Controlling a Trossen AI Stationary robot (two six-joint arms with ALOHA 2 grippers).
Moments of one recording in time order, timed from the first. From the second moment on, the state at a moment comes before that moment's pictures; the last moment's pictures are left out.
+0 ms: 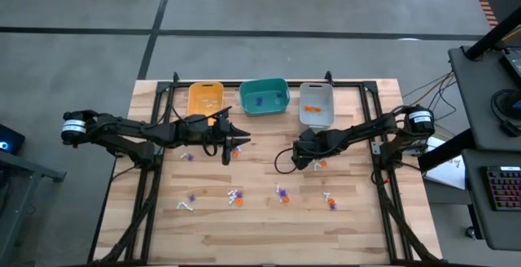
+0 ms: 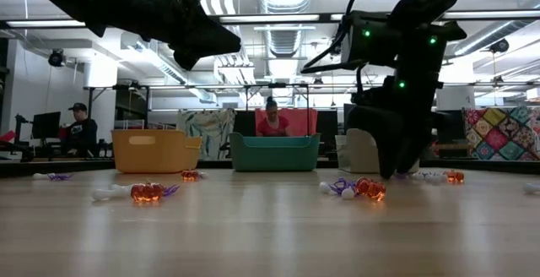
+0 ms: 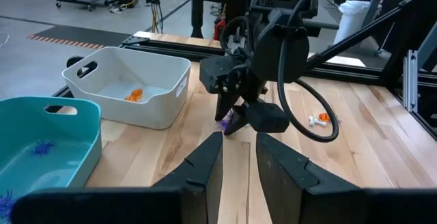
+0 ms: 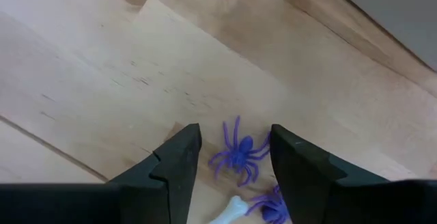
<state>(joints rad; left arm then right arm) 0.08 1.21 0.56 0.42 -0.02 -0.09 -0.01 1.71 0.85 -0.57 0.27 0.96</state>
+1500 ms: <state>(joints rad) 0.08 1.21 0.56 0.42 -0.01 -0.12 -0.06 1.48 0.86 -0.55 0.07 0.68</state>
